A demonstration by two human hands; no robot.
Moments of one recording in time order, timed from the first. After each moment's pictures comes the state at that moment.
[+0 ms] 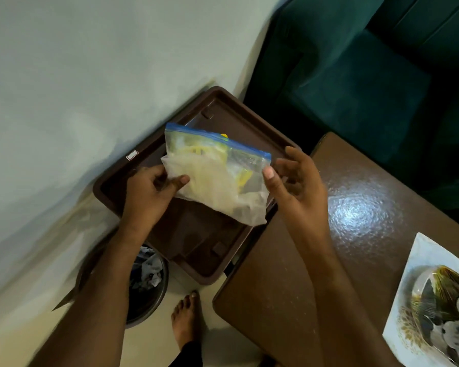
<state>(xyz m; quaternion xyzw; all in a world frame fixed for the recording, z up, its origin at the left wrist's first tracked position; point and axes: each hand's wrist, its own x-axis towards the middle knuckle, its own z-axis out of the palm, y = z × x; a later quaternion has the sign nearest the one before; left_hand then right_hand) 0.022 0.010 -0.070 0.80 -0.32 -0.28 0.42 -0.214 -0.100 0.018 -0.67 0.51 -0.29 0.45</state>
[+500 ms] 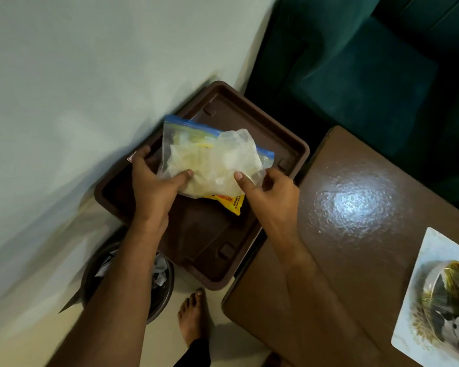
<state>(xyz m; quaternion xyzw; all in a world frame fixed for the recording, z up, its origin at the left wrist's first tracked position) 0.019 -0.017 -0.074 0.78 -0.10 -0.30 0.54 -0.167 -0.097 -0.035 -0.64 0.63 -0.20 0.40</state>
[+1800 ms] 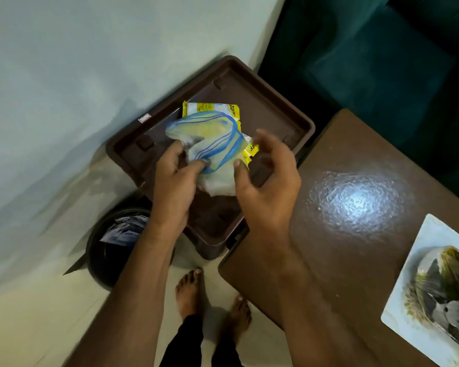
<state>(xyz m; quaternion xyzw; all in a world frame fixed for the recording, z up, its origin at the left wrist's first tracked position) -0.049 0.029 -0.029 0.63 -0.12 -0.39 0.66 -0.176 -0.025 -0.004 -0.69 0.47 -0.41 0.37</state>
